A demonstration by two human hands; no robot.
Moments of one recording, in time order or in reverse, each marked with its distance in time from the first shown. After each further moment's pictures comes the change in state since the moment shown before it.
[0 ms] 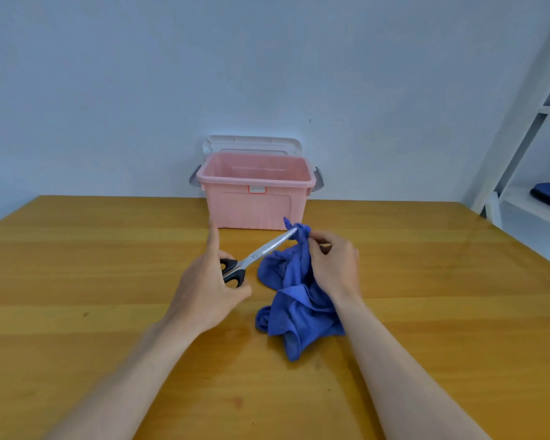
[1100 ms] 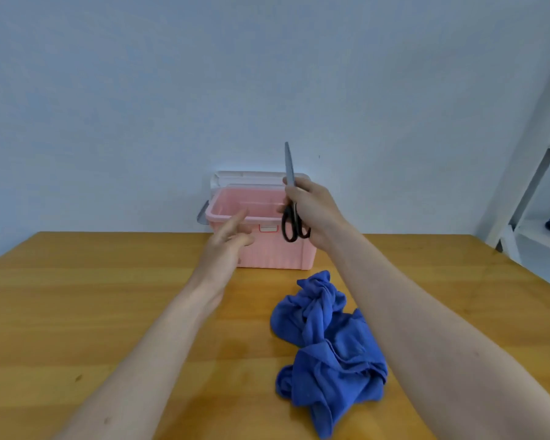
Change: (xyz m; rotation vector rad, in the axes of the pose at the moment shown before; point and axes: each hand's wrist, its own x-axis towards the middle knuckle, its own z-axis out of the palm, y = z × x) left_hand 0.097 0.022 -0.023 -0.753 -0.009 -0.084; right_hand 0.107 -0.119 0.033 0.440 -0.282 0.088
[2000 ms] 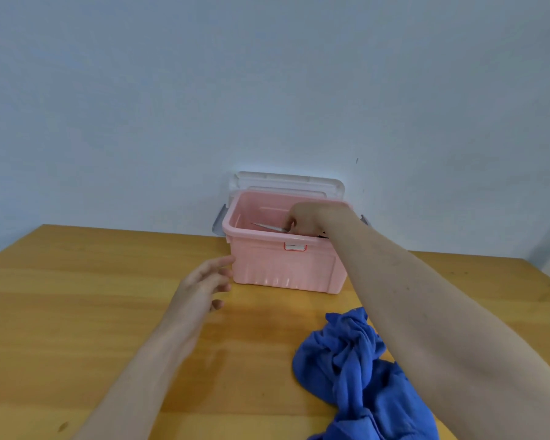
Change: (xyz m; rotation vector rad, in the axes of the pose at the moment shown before) left_hand 0.035 -0.061 -0.058 -0.120 0.155 -0.230; right_hand 0.138 0.039 0.033 -1.446 -0.648 0.030
